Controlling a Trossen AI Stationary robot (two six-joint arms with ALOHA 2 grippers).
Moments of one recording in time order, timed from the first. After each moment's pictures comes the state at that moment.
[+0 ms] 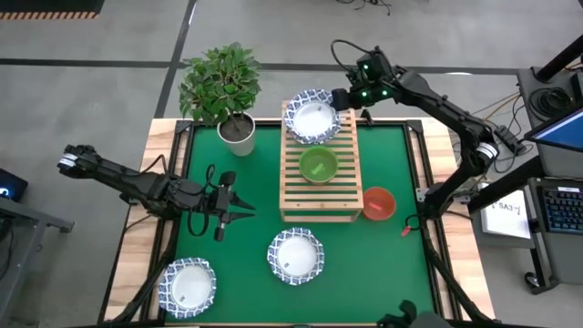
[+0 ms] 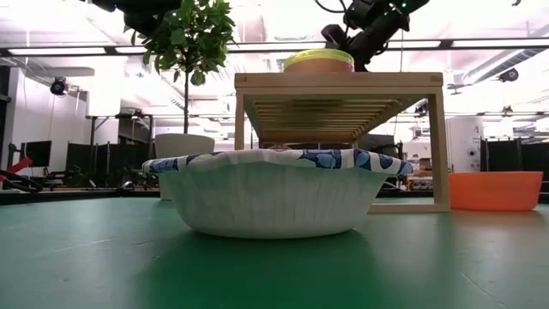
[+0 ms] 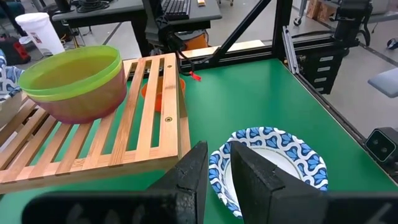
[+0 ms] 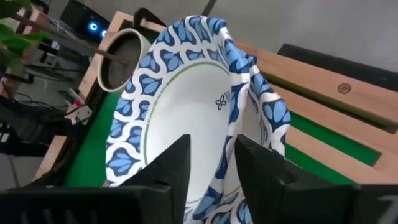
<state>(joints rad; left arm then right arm) -0.31 0.90 0.67 -0.09 -0.23 0.02 -0.79 1.58 1.60 -0.77 -0.37 0.48</state>
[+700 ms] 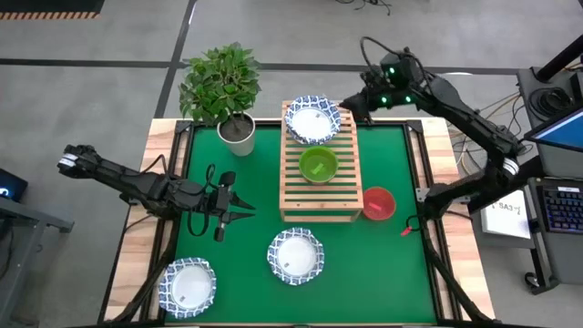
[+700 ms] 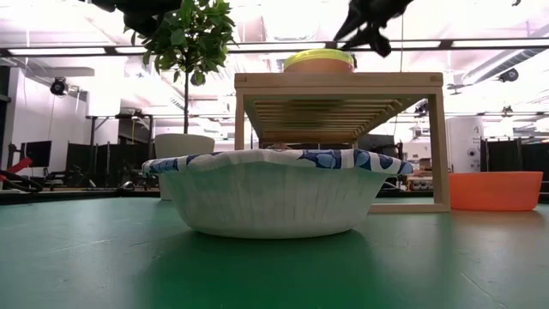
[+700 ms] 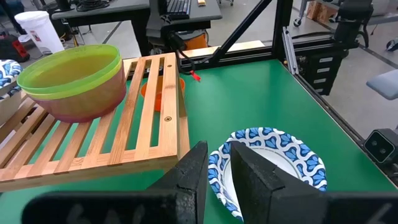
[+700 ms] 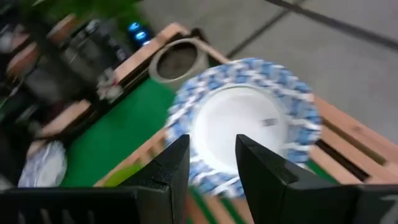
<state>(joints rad) -0.31 0.90 0.67 -0.09 -0.23 0.02 -0.70 1.36 1.57 -0.78 -0.36 0.25</state>
